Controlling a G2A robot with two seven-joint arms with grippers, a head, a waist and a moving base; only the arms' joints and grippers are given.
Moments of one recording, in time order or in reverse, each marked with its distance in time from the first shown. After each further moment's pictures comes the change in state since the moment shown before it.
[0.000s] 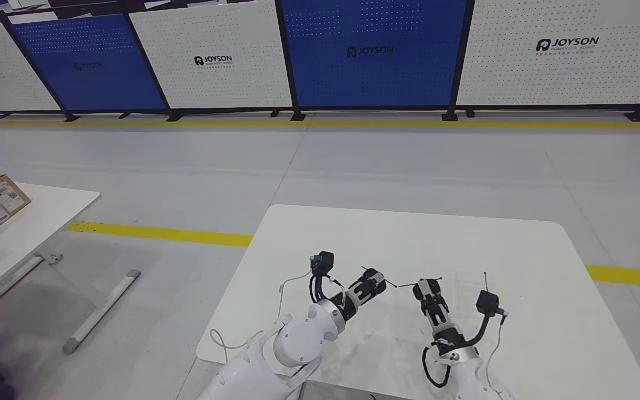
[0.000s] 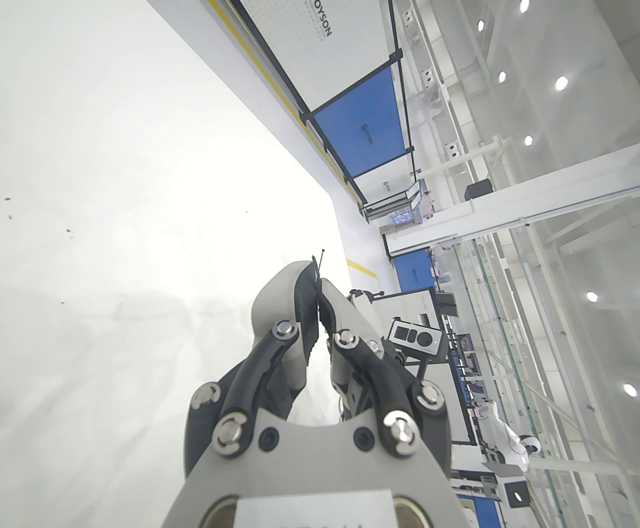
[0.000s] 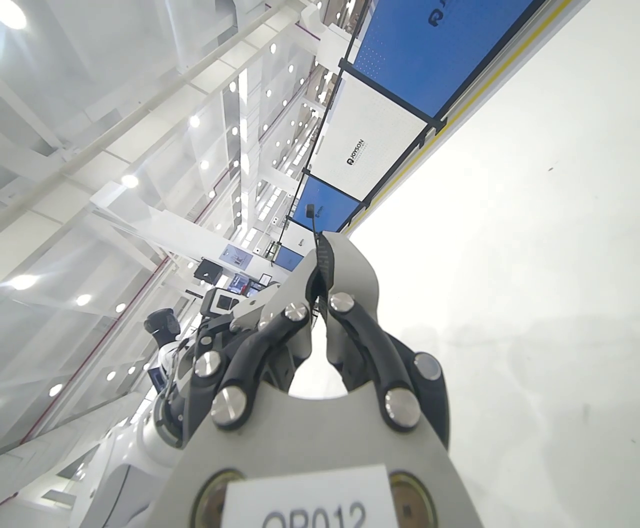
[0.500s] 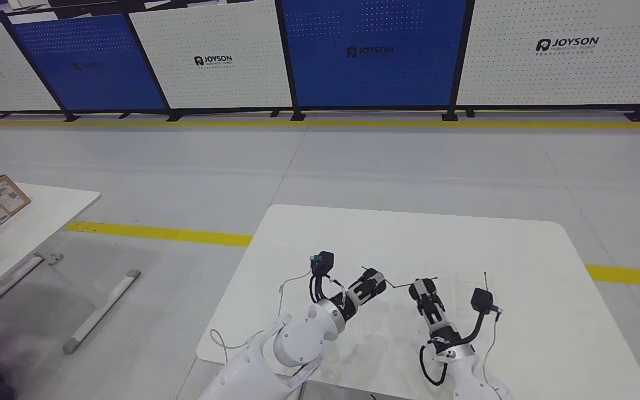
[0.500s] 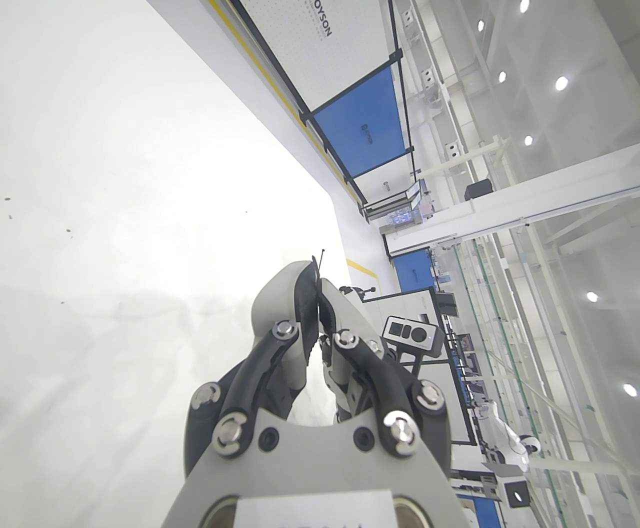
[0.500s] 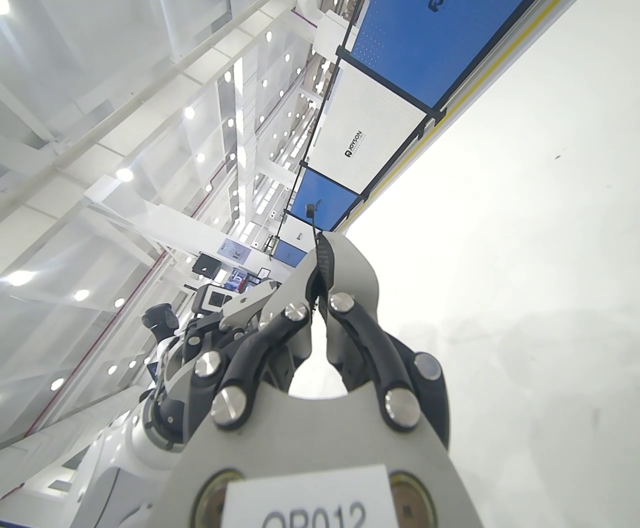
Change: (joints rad) left arm 0.000 0.000 0.000 0.000 0.000 0.000 0.000; right arm 0.018 -0.015 -0.004 0.030 -0.002 -0.001 0.032
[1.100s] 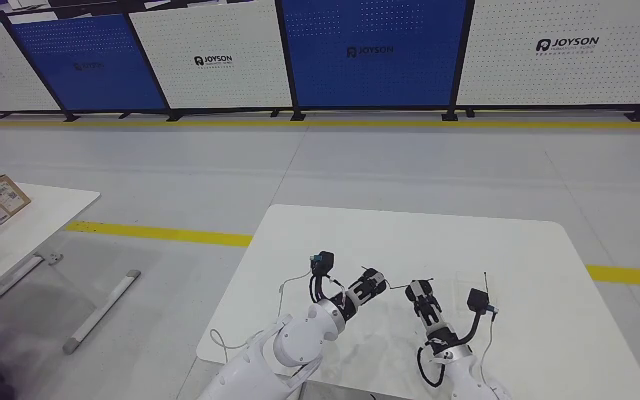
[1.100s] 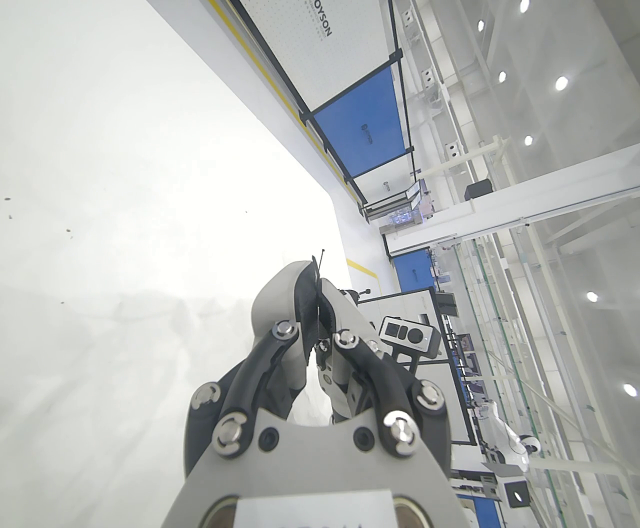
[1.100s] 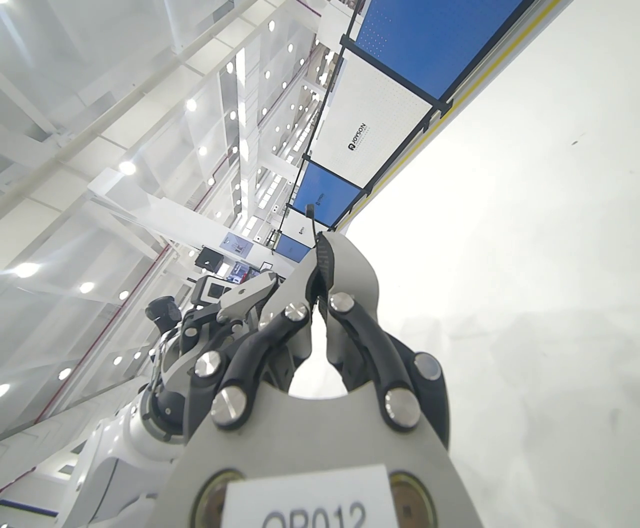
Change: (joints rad) left arm 0.000 0.000 0.000 0.000 0.000 0.000 0.000; right arm 0.004 -0.004 -0.007 0.015 -0.007 -0.018 0.008
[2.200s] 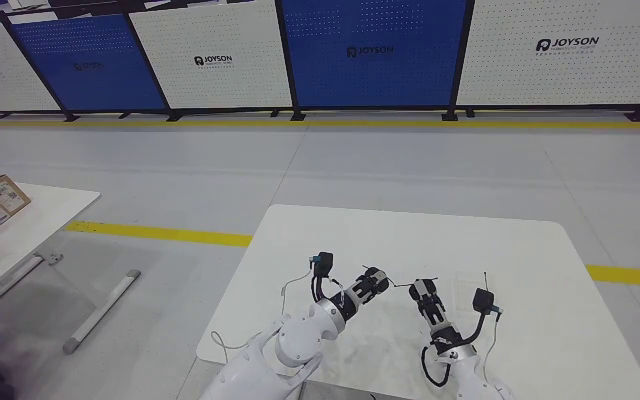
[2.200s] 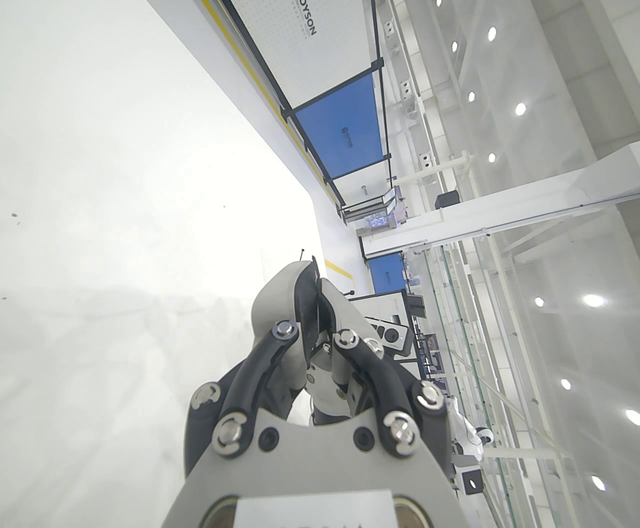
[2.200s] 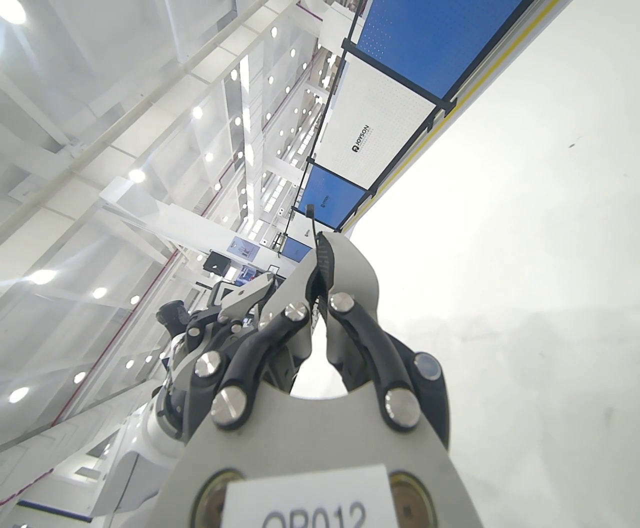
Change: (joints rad) left arm 0.004 -0.013 -0.012 0.023 -0.089 -0.067 -0.002; right arm -0.011 -0.002 0.032 -0.009 0.039 -0.018 0.026
